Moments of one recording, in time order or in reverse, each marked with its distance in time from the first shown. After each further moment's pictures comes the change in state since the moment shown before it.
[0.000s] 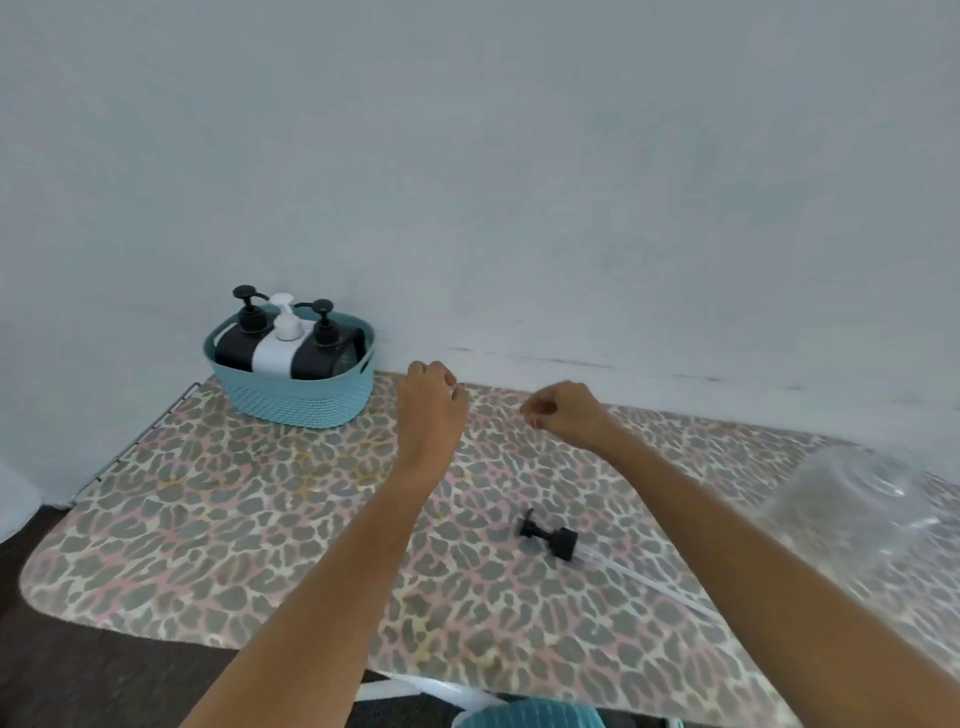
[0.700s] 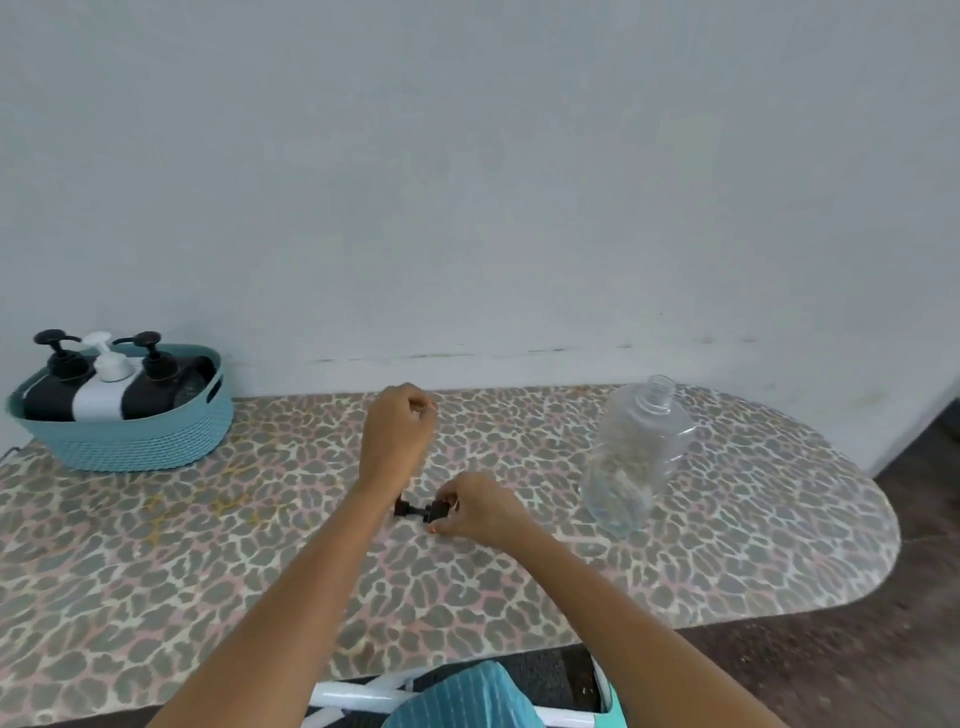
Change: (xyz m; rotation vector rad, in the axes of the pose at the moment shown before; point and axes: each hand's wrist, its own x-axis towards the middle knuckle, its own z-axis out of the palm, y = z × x) left_hand -0.062 0.079 0.055 -0.187 -0.191 0.194; right_hand -0.102 0.066 0.039 -0.089 -0.116 0.092
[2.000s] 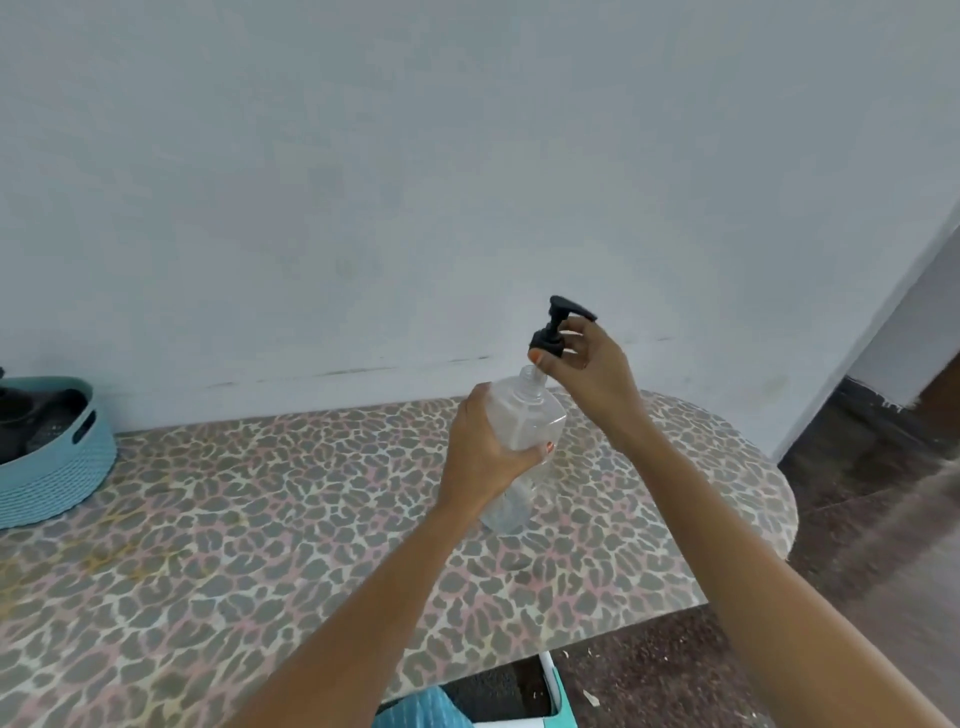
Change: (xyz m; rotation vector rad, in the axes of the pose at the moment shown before) left_hand -0.028 0.090 0.120 -0.318 -0.208 0.173; right_hand -0.084 0.077 -0.166 0.667 0.833 -0.038
